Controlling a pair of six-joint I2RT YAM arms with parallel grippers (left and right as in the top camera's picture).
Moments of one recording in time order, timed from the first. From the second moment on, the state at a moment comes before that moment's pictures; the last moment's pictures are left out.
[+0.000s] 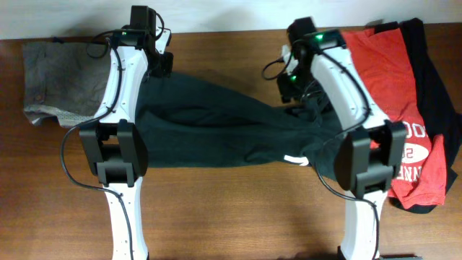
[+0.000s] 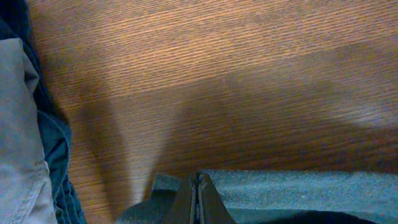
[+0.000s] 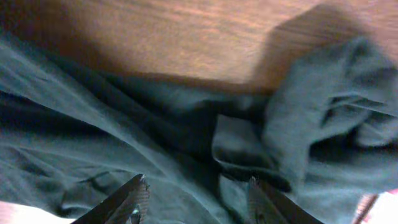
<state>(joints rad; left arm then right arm) -0.08 2.45 2.35 -1.07 -0.02 0.16 0.20 2.23 2.07 -1.30 -0.02 0.00</state>
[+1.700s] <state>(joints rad) -0.07 2.45 2.35 -1.07 -0.02 0.16 0.11 2.43 2.18 -1.09 0.30 0.13</state>
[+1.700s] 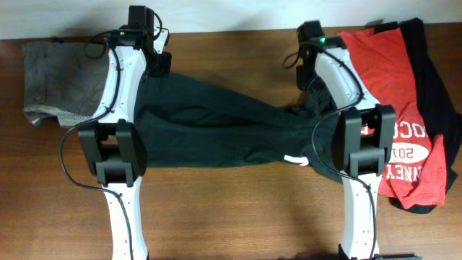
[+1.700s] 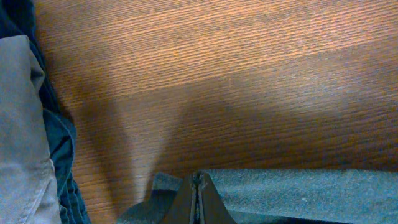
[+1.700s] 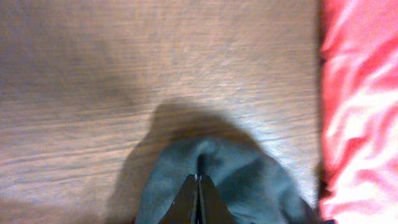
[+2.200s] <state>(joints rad) -0.07 2.45 2.35 -1.07 -0.02 0.16 0.11 2.42 2.29 -1.17 0.30 0.16</state>
